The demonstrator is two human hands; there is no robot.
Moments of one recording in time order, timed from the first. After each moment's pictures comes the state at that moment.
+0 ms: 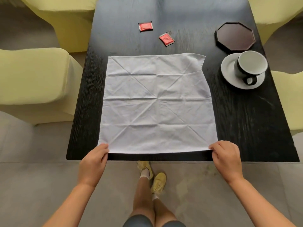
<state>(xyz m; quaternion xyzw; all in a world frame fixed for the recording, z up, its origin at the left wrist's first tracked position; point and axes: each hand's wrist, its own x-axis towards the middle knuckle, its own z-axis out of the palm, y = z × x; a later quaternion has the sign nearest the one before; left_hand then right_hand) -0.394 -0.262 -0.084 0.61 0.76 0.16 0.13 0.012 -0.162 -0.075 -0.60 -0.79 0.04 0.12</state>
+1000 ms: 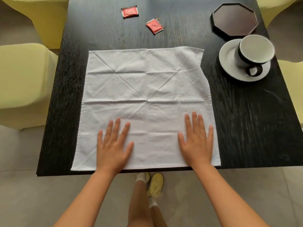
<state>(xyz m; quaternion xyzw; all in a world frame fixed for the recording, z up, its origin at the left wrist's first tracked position) -0.317 -0.178 -0.117 0.66 0.73 0.01 0.15 -0.064 -0.119 -0.114 -0.68 -0.73 0.10 -0.03</state>
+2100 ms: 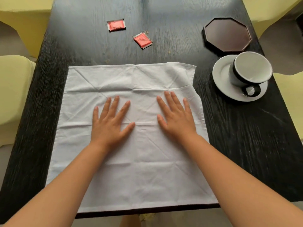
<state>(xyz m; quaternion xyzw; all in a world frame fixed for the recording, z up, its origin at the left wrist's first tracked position) -0.312 -0.026 -0.126 0.69 0.72 0.04 0.11 -0.092 0.033 -0.118 -0.55 -0.83 0.12 -0.01</state>
